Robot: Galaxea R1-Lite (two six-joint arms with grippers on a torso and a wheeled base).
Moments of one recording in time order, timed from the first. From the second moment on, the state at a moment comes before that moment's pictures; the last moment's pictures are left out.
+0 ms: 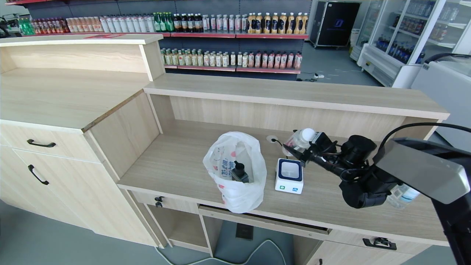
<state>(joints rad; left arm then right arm) 0.00 0.00 0.00 0.00 0.00 0.00 0.17 2.46 -1.13 -1.57 0.64 -0.53</state>
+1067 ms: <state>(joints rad) 0.00 0.00 0.00 0.00 0.00 0.00 0.15 2.59 -1.29 -1.57 0.77 -0.60</state>
